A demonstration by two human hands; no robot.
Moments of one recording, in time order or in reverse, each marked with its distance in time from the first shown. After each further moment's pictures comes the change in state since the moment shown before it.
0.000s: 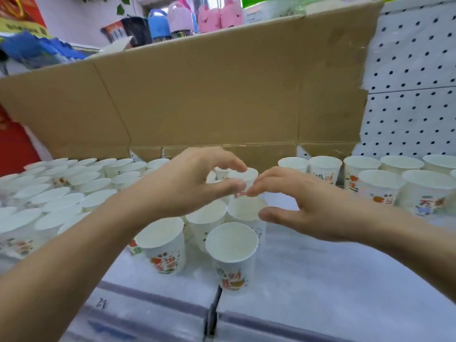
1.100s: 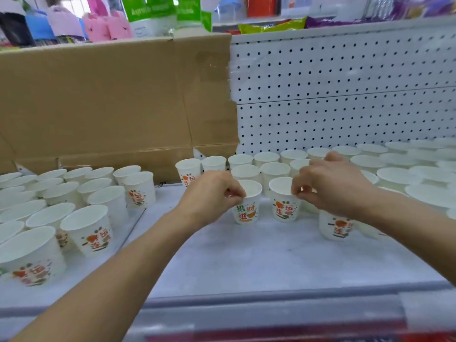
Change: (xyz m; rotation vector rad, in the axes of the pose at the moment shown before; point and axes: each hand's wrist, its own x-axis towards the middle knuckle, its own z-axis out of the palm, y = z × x) left_hand 0.092 0.149 0.136 -0.136 0.014 0.074; right_hand -0.186 0.094 -0.113 -0.775 0.047 0.370
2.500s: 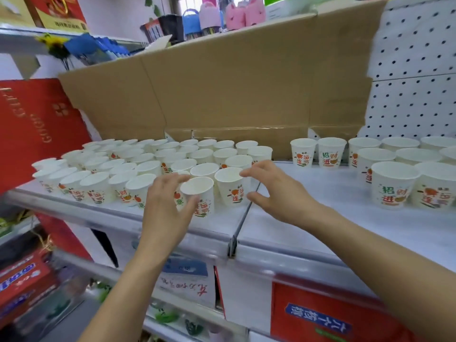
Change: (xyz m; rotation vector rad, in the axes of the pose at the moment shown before) left_hand -0.240 -0.117 -0.106 0.145 0.550 -0.627; right_hand 0.088 -0.270 0.010 0.835 0.016 -0.182
